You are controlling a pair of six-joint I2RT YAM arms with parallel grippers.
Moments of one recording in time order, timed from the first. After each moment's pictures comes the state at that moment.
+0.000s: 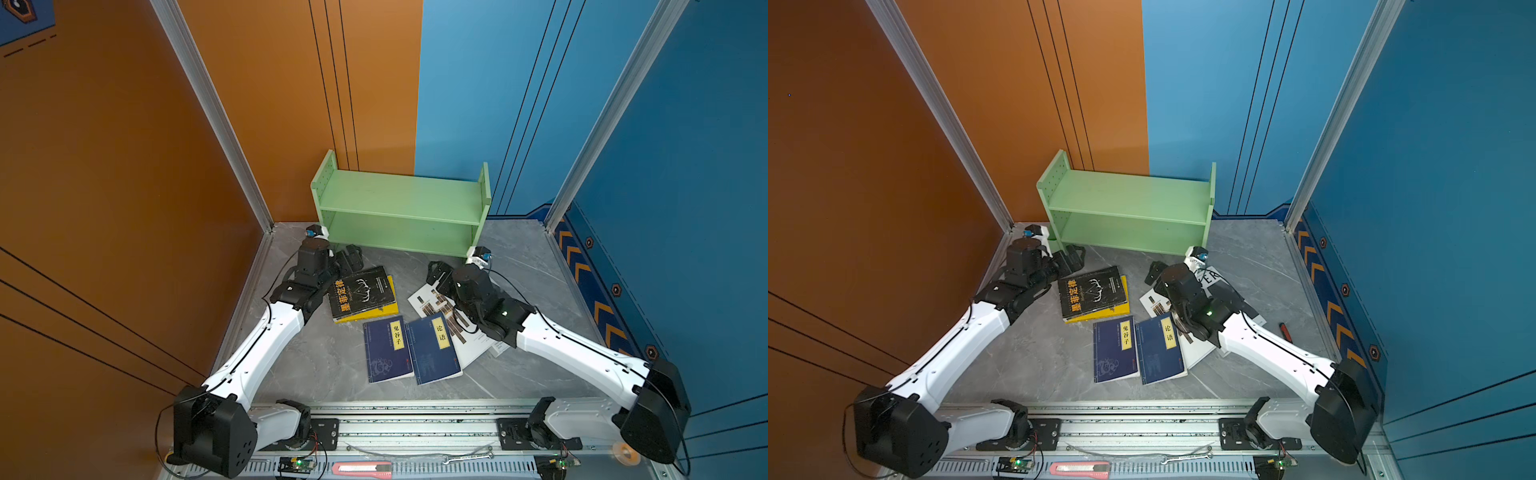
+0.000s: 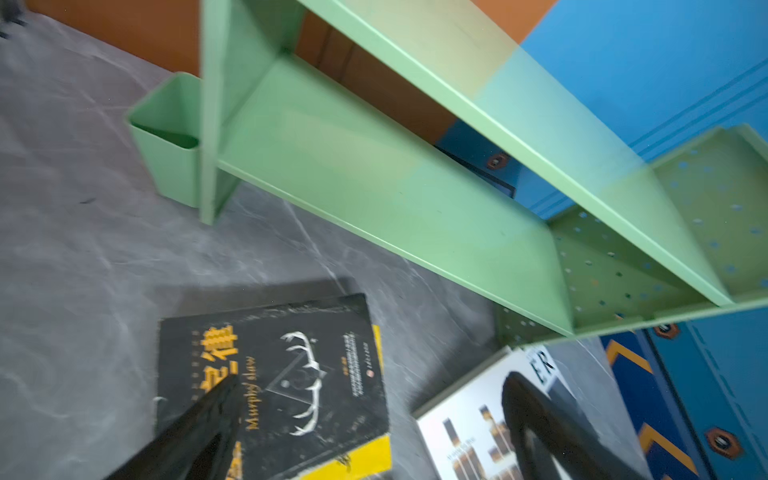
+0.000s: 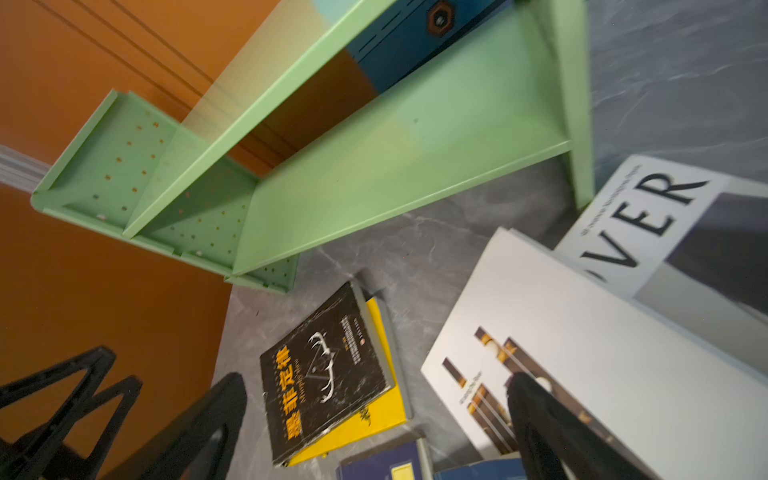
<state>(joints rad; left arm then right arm) -0.31 1.23 1.06 -0.29 0.00 -0.61 0.79 1.32 1.05 -0.21 0.42 0.97</state>
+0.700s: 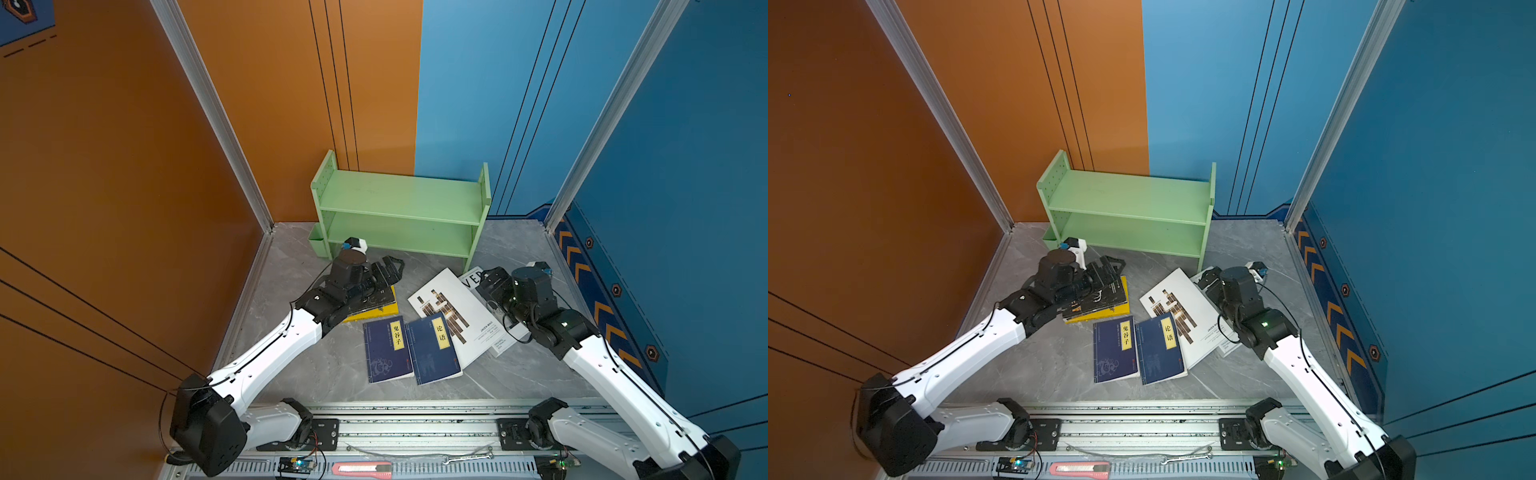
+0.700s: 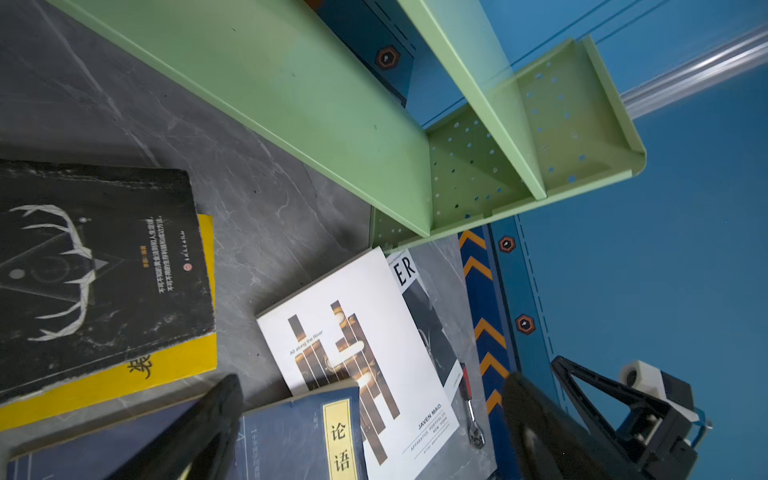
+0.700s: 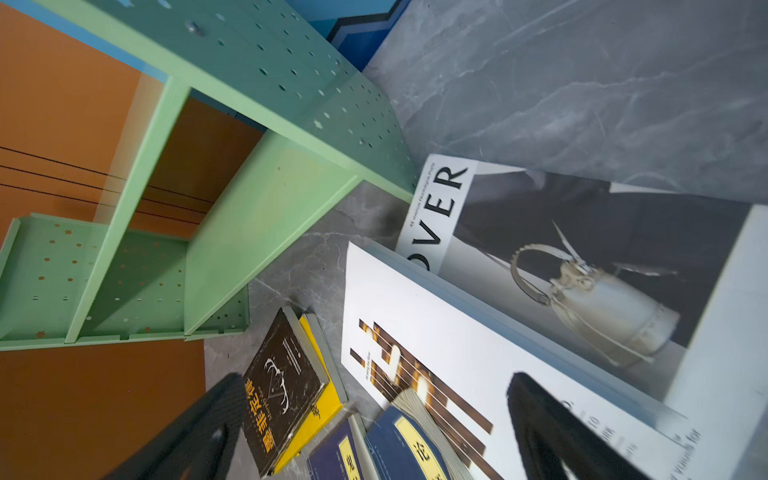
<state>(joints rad) -0.62 1.25 1.05 -0.24 0.03 -0.92 0.39 0.94 0.86 -0.55 0.17 1.09</state>
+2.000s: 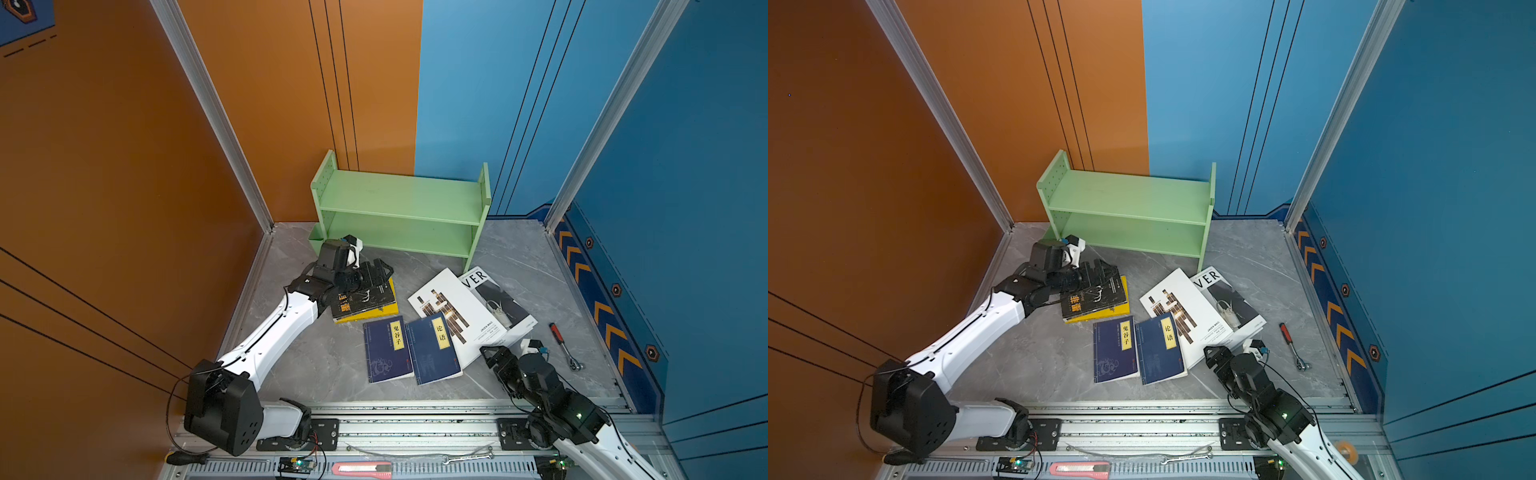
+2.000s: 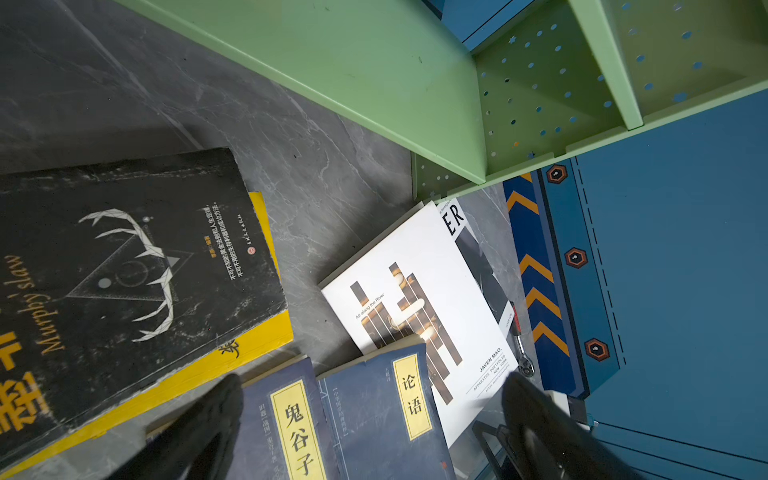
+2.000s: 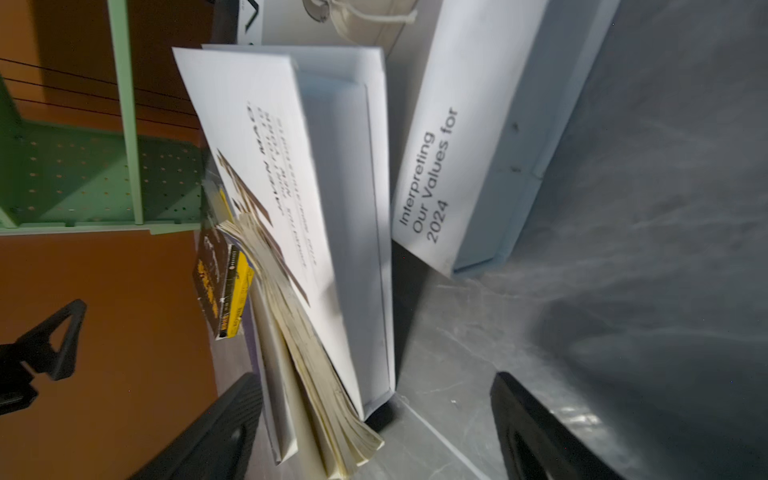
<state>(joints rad) -0.36 1.33 1.07 -0.38 0.37 -0.65 0.67 0.21 0.16 -0.65 0.12 1.37</state>
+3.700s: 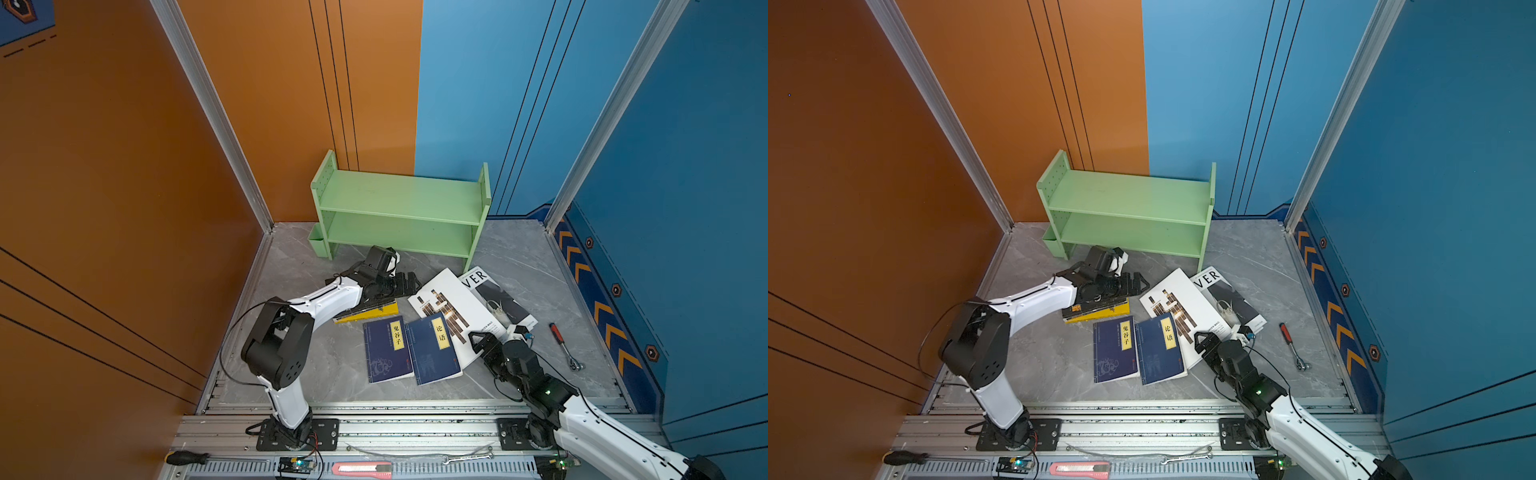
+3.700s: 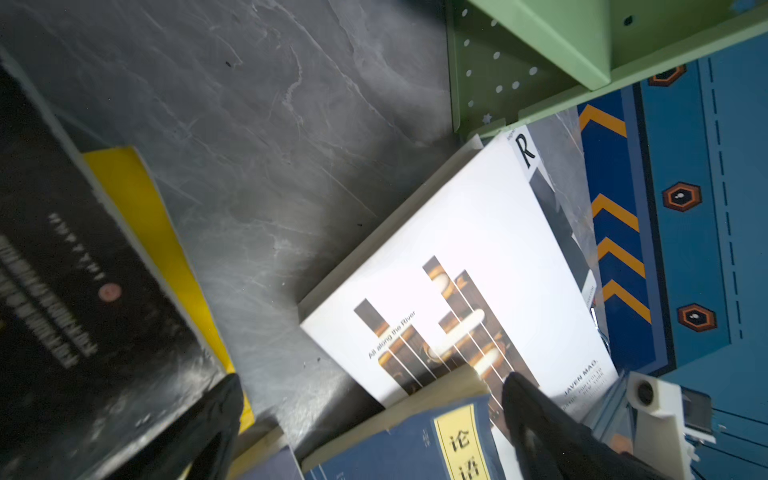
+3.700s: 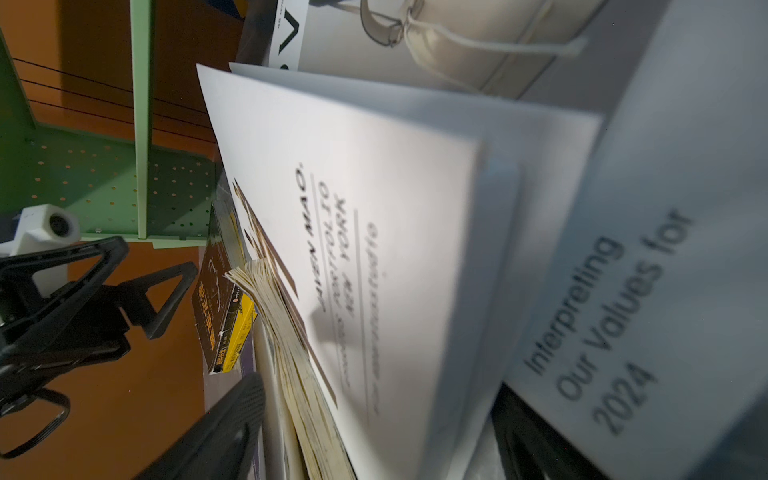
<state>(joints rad) -0.53 1.80 1.21 -0.24 0.33 -0.61 0.61 0.64 0.09 -0.04 0.12 1.28</state>
